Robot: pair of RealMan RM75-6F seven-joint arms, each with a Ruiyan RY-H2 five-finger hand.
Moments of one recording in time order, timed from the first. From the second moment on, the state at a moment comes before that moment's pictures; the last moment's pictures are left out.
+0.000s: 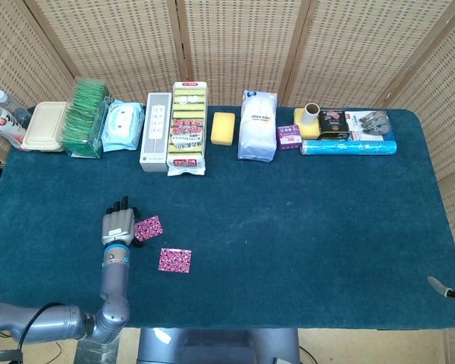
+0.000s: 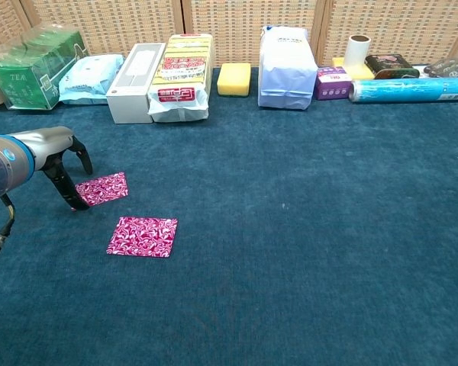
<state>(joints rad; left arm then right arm) -0.80 -1.71 -0.28 -1.63 0.24 1.37 0.88 -0.02 -0.94 0.08 -1.62 -1.49 1.56 0.42</state>
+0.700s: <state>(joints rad) -0.80 -1.75 -0.31 -1.59 0.22 1.39 0.93 -0.02 -0.94 0.08 -1.62 -1.49 1.56 0.43</state>
